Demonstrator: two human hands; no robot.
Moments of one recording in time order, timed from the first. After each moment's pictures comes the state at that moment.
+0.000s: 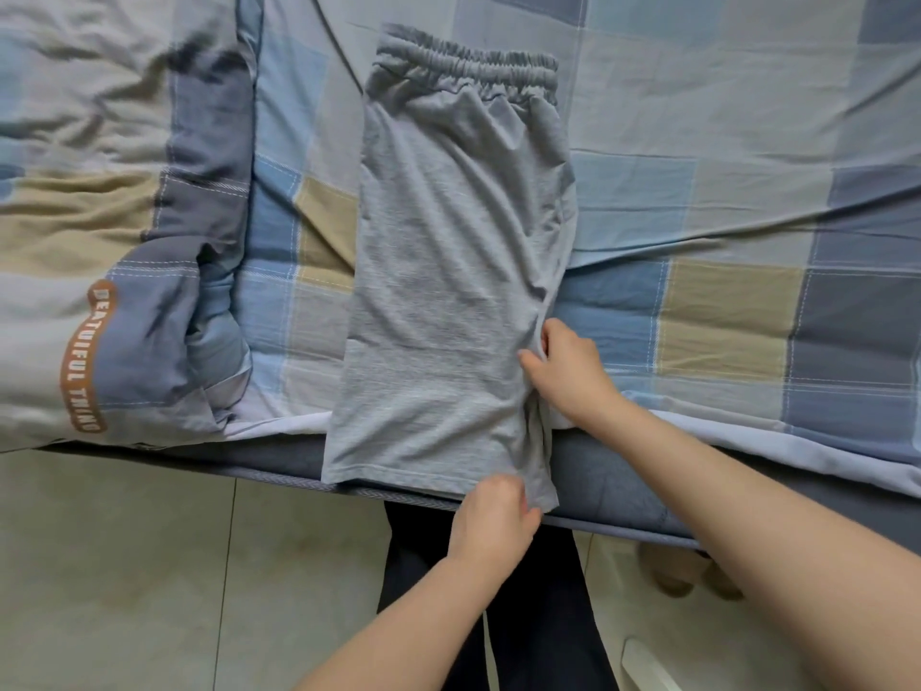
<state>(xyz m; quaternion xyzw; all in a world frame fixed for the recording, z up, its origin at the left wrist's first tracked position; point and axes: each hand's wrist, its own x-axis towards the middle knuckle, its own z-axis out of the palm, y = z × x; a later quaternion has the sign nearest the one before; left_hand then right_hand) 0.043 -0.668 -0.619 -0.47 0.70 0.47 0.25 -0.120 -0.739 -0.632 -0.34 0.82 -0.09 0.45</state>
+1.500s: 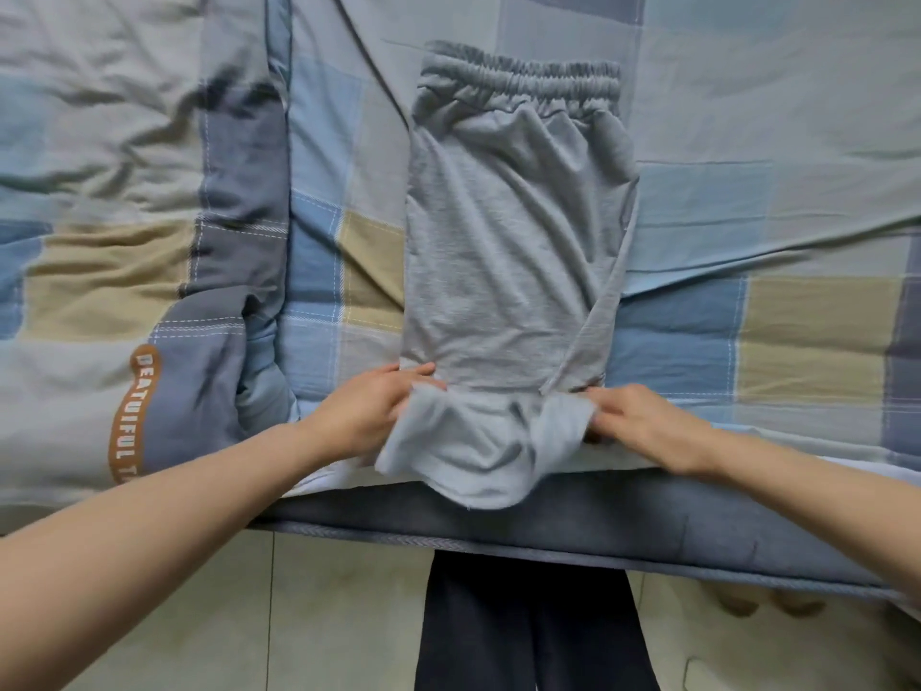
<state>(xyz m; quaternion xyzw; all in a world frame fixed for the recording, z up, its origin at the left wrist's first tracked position) 0.154 -0.914 -0.667 -0.27 0.82 0.48 0.17 -0.132 -0.739 -0.653 -0.47 0.60 -0.16 0.63</state>
